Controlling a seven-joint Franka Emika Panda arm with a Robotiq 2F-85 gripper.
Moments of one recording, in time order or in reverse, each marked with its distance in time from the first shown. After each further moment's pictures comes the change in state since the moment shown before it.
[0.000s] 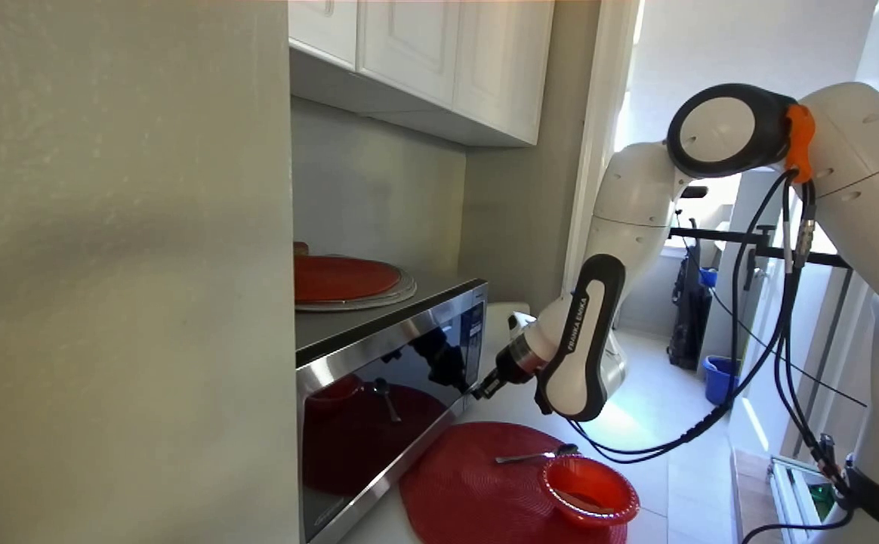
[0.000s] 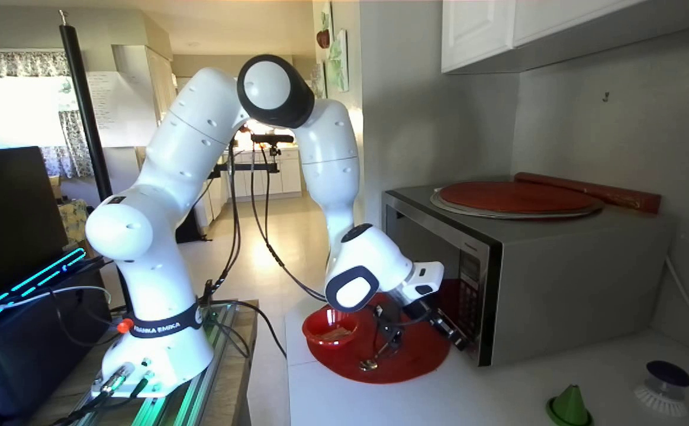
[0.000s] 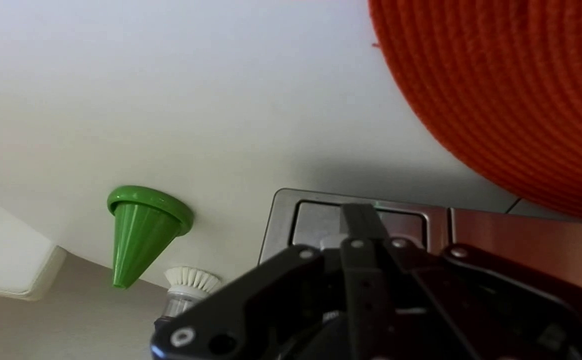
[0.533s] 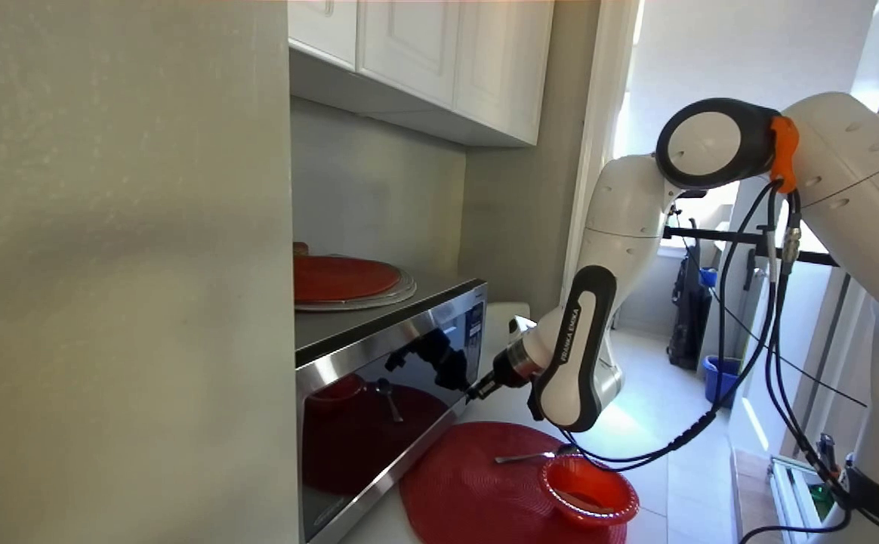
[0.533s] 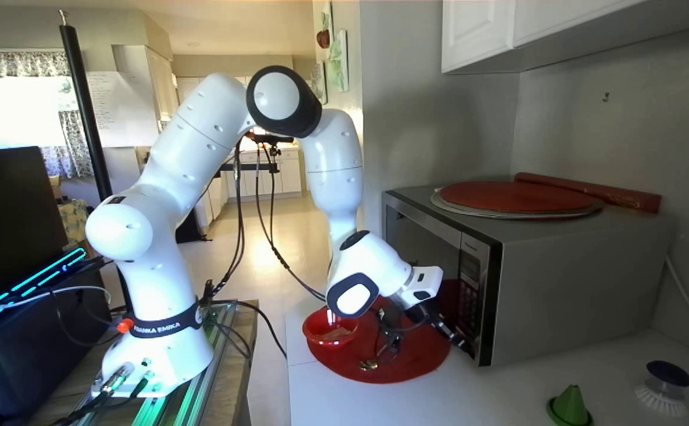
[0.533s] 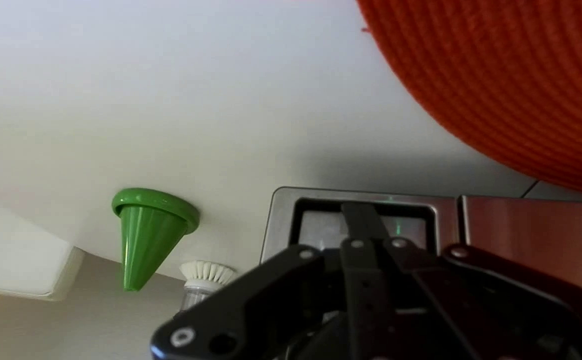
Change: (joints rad) arm 0.001 0.059 0.014 0.036 0.039 0.080 0.058
